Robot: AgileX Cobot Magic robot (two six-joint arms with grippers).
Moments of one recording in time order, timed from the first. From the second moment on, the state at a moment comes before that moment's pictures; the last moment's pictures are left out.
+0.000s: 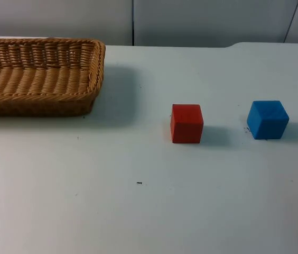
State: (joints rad) right arm -0.02 0.93 -0.83 -0.02 0.61 -0.02; left arm 0.03 1.27 -0.79 -0.85 0.37 0.32
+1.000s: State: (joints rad) right arm -0.02 1.21 -0.94 0.23 0.56 -0.24; left arm -0.03 1.93 -0.99 -1.64 0.21 0.33
